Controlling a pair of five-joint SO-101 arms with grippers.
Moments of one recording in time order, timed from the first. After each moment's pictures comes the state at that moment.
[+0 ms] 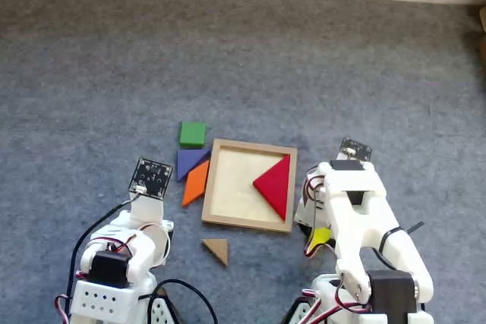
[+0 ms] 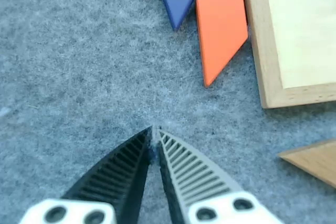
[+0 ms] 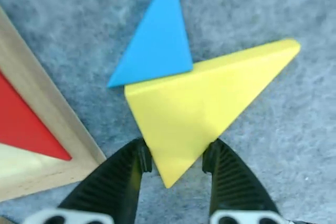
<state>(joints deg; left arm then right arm) 4.4 -102.3 96.0 76.4 1.6 -8.4 -16.1 55.6 64.7 -23.5</state>
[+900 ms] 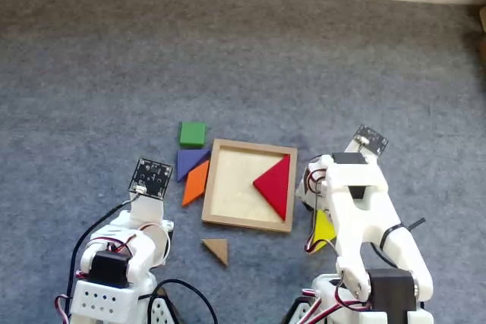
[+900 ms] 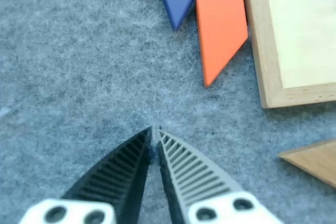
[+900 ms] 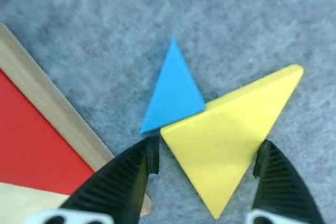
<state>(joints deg) 4.4 -102.3 96.0 76.4 1.6 -8.3 -15.6 51.7 59.0 -35.4</state>
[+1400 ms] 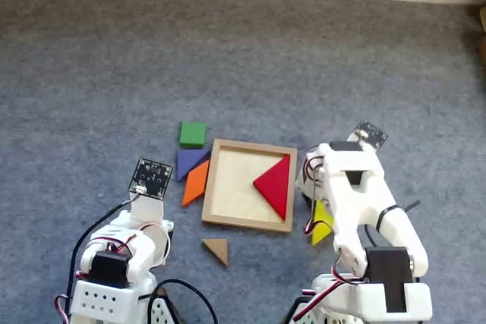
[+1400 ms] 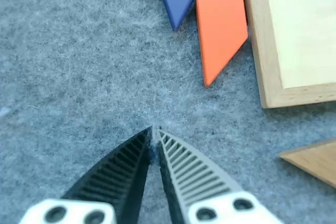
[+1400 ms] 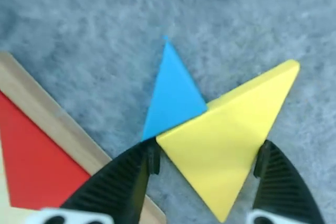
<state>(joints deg) 4.4 -102.3 96.0 76.4 1.6 -8.3 -7.6 44.5 58.9 -38.2</state>
